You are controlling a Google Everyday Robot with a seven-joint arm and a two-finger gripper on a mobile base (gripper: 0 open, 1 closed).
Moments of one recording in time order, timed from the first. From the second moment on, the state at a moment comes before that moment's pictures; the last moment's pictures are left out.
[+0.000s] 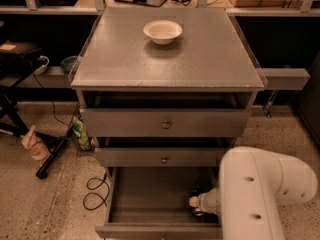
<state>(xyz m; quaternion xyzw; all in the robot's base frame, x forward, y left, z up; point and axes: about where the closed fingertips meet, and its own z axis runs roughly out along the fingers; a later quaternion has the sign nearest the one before) 0.561 -0.203 0.166 0.02 0.98 0.10 0.20</state>
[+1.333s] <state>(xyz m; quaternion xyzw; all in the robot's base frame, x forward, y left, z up) 0.558 -0.203 0.168 0.00 0.97 0.13 0.20</state>
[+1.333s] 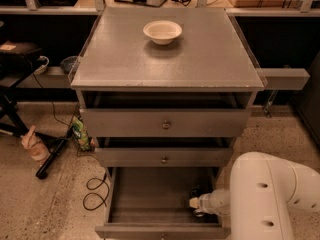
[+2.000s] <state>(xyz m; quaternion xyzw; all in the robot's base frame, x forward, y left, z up) 0.558 -0.203 0.168 0.00 0.97 0.13 0.20</state>
